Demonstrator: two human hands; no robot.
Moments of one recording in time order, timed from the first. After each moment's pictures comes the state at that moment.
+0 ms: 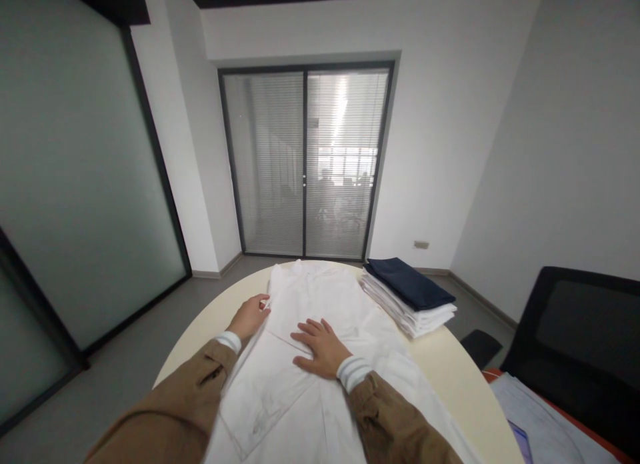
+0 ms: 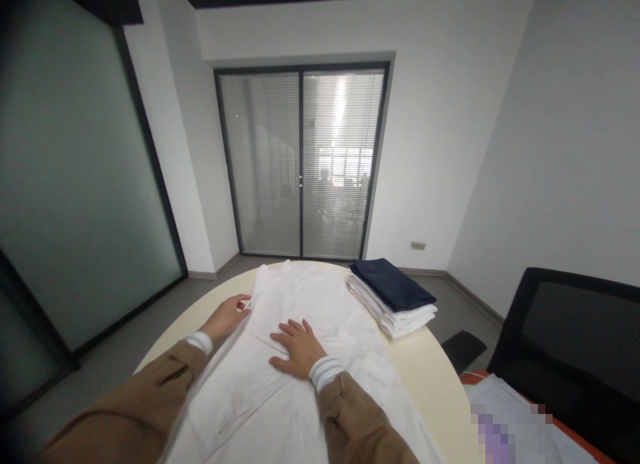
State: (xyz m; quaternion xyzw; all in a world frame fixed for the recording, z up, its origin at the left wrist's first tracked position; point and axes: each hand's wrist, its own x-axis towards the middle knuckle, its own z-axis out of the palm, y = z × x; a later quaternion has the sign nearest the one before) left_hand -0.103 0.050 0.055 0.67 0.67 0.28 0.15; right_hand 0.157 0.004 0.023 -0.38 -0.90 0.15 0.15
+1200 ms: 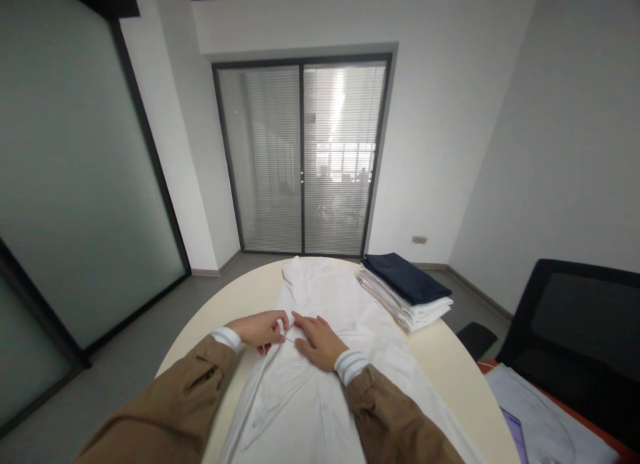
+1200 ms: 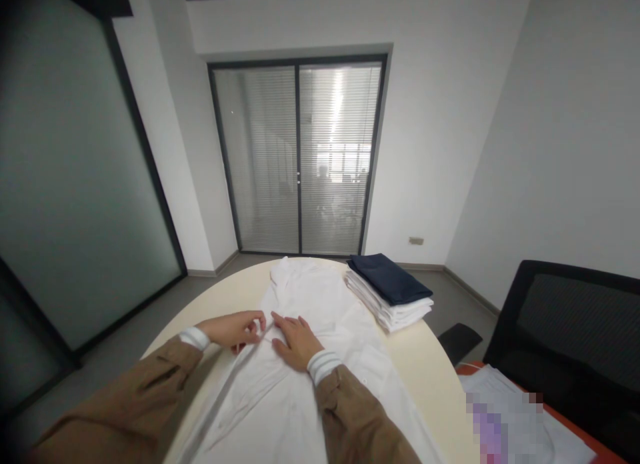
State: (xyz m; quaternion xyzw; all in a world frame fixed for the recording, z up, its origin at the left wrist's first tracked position) left_hand -0.065 0.006 0.092 0.74 0.52 0.06 0.43; right_hand 0.157 0.003 0.027 -0.37 -0.88 0.20 0.21
